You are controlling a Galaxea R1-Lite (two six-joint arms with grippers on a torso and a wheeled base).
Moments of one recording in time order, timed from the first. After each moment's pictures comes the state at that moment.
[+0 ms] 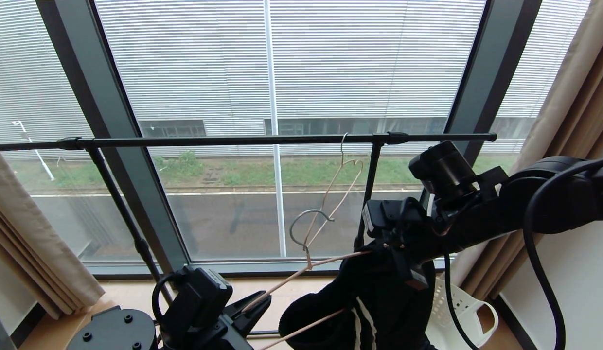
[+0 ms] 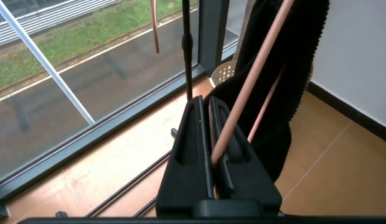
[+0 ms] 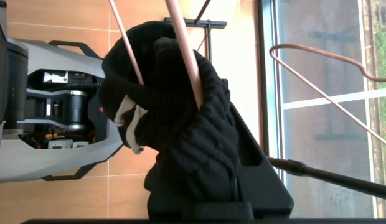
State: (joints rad) left arm -0.84 1.85 -0.05 -1.57 0.17 0.01; right arm 0.52 1.85 -1.23 0.35 0.53 -0.91
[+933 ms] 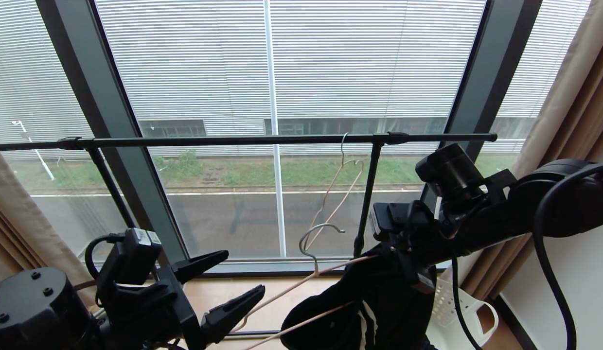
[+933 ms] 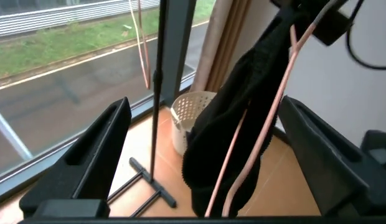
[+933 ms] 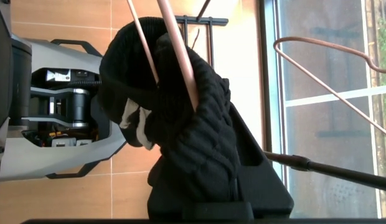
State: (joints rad) left arm -0.50 1.69 -0.04 -1.57 -0.34 -0.14; right arm 0.50 1.83 -1.19 0.34 0.53 -0.91
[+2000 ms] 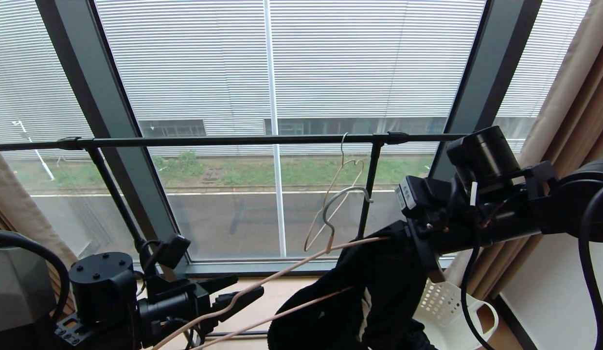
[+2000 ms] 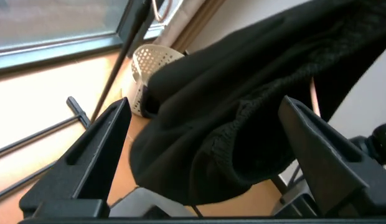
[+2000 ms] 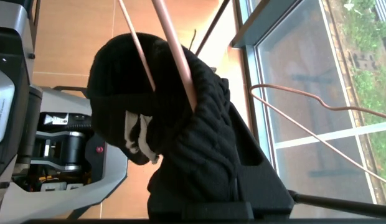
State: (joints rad) left arm -0.35 1.98 -0.10 -1.57 -0.59 -0.40; right arm 0.46 1.74 -1.12 0.19 0.71 -0.85
